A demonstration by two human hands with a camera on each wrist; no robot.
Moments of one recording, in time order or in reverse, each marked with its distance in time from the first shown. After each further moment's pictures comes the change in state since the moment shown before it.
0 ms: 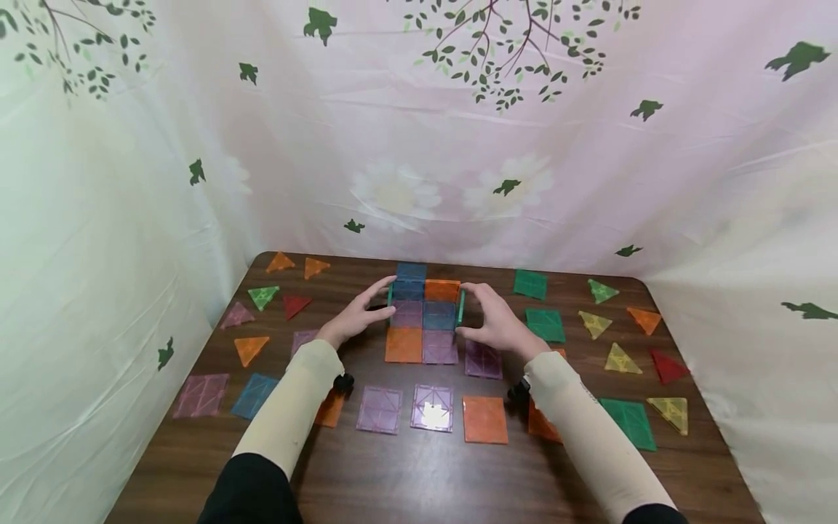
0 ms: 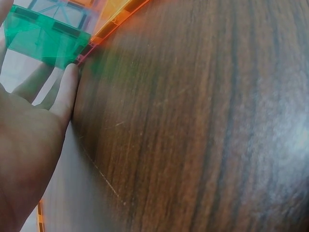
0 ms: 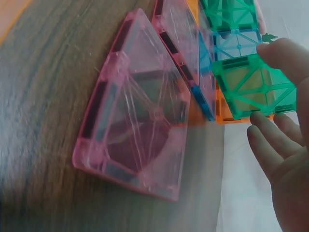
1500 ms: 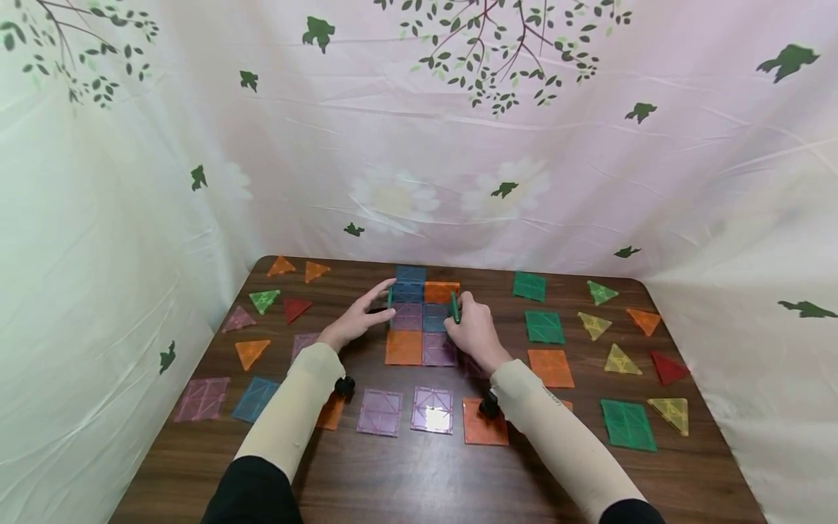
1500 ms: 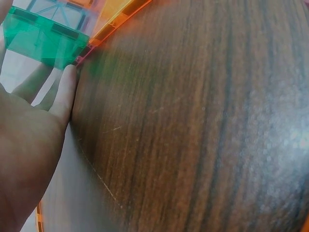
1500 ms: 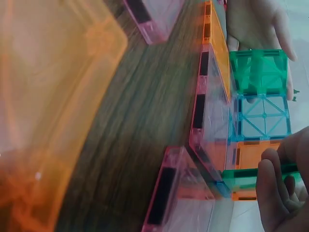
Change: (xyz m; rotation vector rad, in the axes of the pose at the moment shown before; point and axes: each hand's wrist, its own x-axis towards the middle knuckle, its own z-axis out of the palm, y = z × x) left_hand 0.002 -0.005 0.004 -0.034 0.011 0.016; right_hand 0.015 -0.036 0.050 -0.013 0.282 0.319
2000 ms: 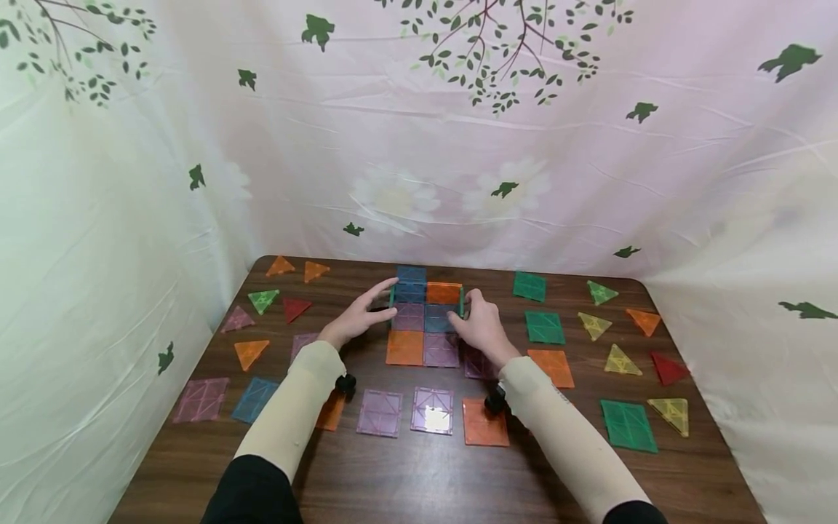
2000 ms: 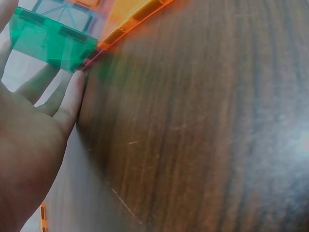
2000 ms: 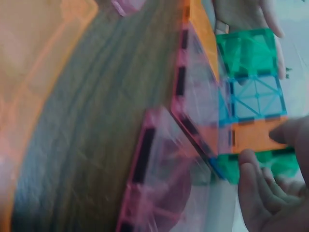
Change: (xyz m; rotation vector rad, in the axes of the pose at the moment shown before) left_hand 0.003 0.006 -0.003 0.042 -0.016 -0.004; right_hand 0.007 0.014 -0.009 0.057 -0.096 0.079
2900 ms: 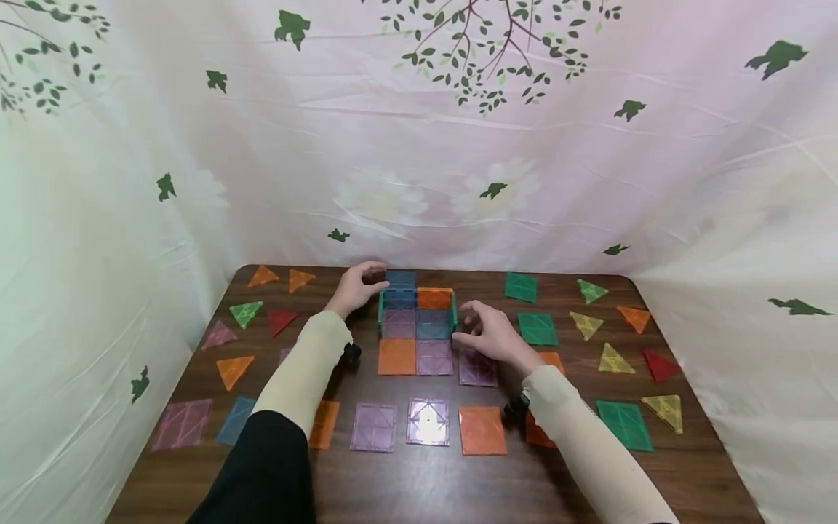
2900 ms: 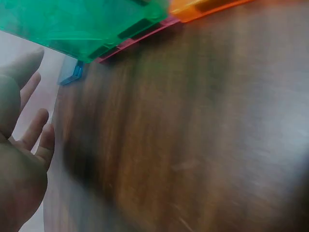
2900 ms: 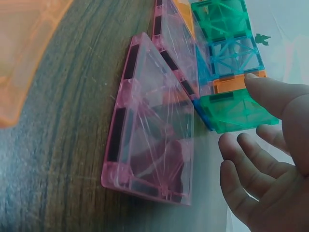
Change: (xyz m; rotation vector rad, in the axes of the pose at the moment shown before) left_hand 0.078 -0.014 -0.026 0.189 0.235 -0.090; right_hand -0.012 0.028 -0.034 -0.011 -0.183 -0.155
